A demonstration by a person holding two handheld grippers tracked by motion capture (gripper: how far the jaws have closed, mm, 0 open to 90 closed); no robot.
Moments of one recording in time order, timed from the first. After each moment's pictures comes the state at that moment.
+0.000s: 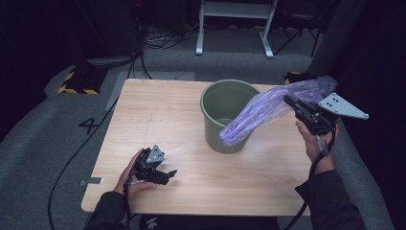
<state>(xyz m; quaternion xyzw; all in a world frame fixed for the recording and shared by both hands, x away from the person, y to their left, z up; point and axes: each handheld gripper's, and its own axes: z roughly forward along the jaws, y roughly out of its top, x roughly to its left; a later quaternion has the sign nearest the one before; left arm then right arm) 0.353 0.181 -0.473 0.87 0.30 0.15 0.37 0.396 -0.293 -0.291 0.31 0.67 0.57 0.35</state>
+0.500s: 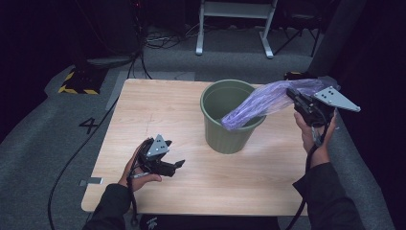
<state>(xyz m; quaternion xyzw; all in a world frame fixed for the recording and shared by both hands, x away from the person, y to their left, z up) 0.355 0.161 -0.427 0.84 0.26 0.18 0.44 0.420 -0.294 -0.297 0.35 0.66 0.54 0.39</state>
